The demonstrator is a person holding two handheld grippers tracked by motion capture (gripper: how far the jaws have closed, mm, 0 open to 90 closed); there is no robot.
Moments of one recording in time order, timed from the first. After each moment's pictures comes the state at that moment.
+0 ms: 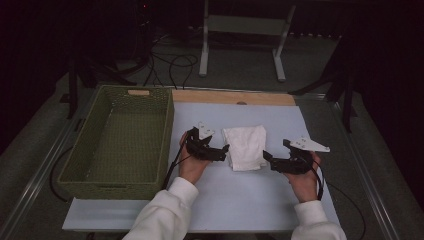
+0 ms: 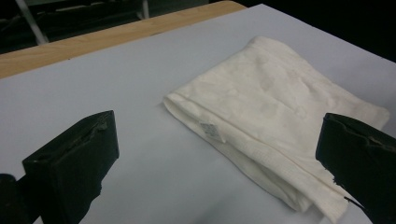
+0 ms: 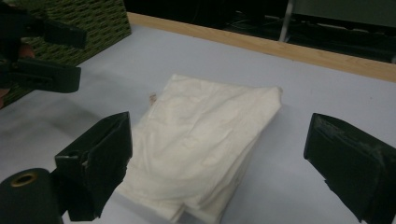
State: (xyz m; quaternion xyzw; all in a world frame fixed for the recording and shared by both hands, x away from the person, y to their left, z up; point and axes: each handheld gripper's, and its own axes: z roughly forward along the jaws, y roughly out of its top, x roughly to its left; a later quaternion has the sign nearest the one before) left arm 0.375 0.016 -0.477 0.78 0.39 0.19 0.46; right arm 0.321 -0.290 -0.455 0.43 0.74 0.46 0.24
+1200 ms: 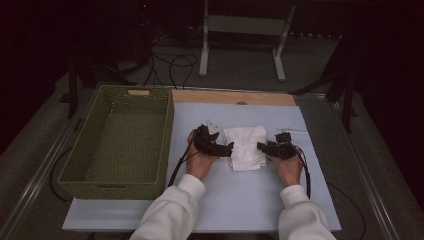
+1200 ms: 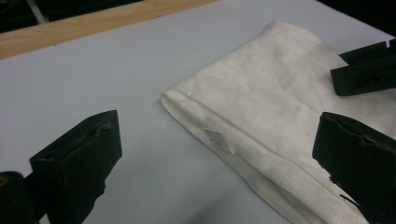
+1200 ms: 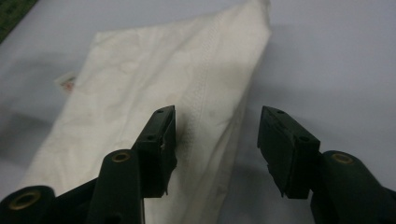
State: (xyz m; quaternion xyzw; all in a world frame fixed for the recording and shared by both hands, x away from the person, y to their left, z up) left arm 0.397 -0.008 -0.493 0.79 0.41 0.18 0.42; right arm 0.397 -0.281 -0.511 0.58 0.71 0.38 0.13
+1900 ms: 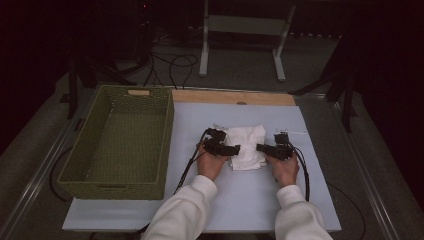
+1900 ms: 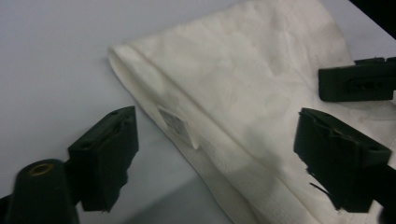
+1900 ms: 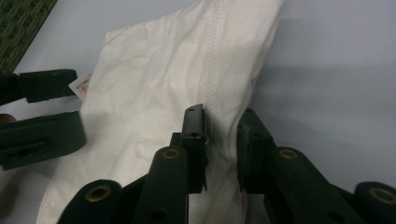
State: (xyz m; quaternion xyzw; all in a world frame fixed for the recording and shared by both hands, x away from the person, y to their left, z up) left arm 0.413 -0.034 -0.520 0.77 0.49 0.07 0.40; right arm 0.398 -0.276 -0.517 0.61 0.68 0.39 0.08
